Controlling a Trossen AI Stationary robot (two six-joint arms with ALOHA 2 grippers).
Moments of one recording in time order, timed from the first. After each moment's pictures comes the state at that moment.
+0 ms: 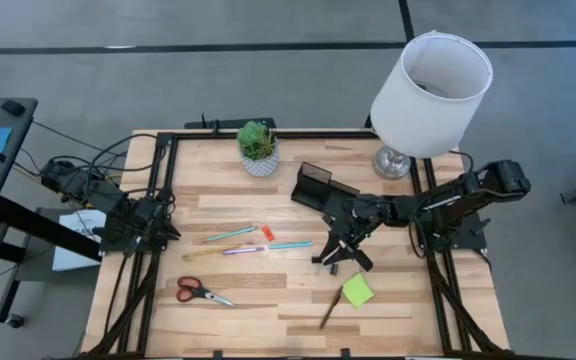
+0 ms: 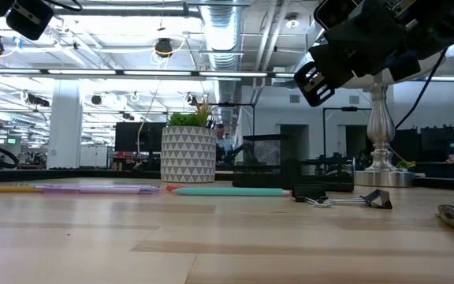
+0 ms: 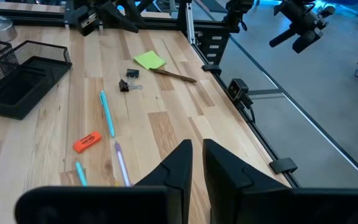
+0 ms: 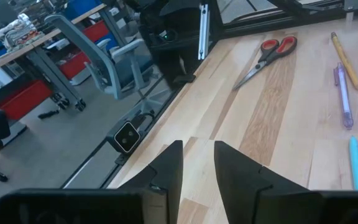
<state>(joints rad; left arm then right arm) -0.48 0.24 0.67 -0.80 -0.06 -0.23 0.09 1.42 0.52 0.57 -0.59 0.18</state>
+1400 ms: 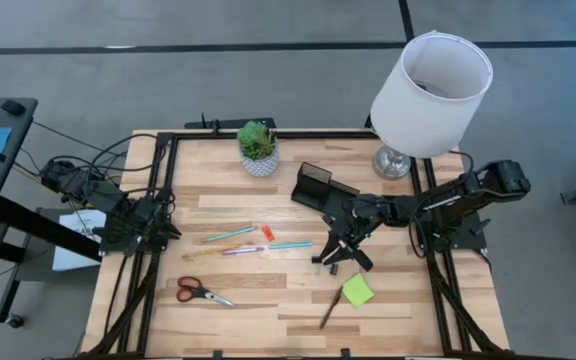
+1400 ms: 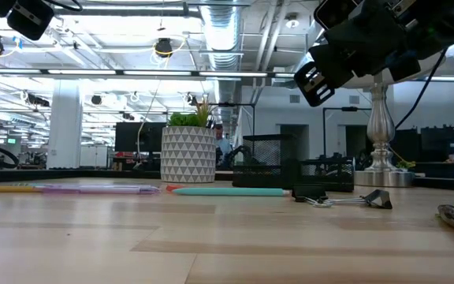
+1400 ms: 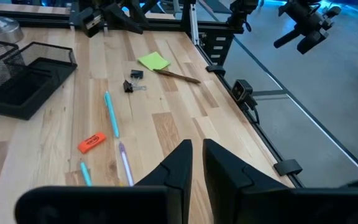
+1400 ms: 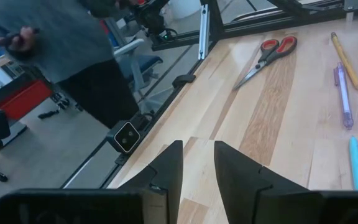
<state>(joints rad) -0.48 0.24 0.67 -0.80 -0.08 -0.23 0.09 1.42 0.52 0.57 -0.59 0.18</state>
